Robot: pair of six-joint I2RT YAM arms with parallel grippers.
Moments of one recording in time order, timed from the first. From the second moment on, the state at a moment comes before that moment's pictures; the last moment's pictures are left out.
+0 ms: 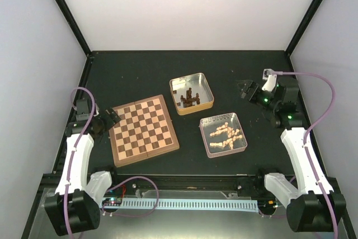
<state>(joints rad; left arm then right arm) 0.20 0.88 0.70 -0.79 0.13 -0.55 0.02 0.96 0.86 -0.31 -0.53 0.57</state>
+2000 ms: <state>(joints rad) -0.03 1.06 0.52 -0.88 0.43 -0.82 0.13 1.00 0.80 -0.33 -0.42 0.56</state>
